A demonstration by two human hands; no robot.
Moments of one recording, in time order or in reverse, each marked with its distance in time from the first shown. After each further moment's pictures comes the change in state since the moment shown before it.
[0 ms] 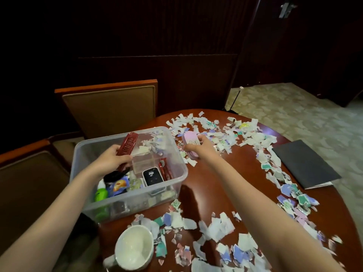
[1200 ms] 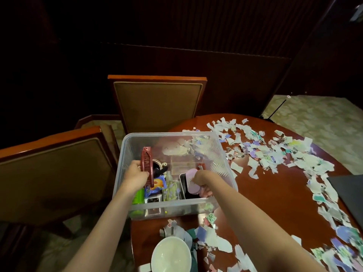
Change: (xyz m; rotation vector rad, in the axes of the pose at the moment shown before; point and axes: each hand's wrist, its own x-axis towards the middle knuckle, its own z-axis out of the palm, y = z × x) left_hand 0.003 -0.061 -0.012 -0.228 0.294 -0.288; right_hand 0.025 0.008 0.127 -1.086 -0.547 0.406
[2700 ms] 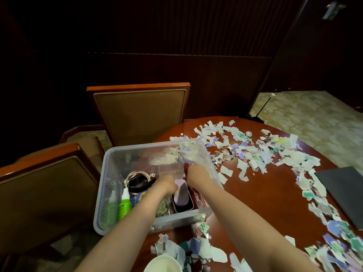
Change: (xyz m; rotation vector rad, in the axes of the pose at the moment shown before) left_hand 0.022 0.027 0.098 0.823 -0.446 0.129; right_hand 0.025 0.005 -0.018 -0.260 0.480 -0.177
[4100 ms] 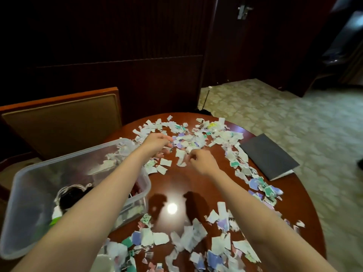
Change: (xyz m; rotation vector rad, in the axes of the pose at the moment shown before) left_hand -0.044 0.184 0.019 -0.505 0.068 0.372; right_hand -0.096 0.207 -0.017 0.501 0.438 0.065
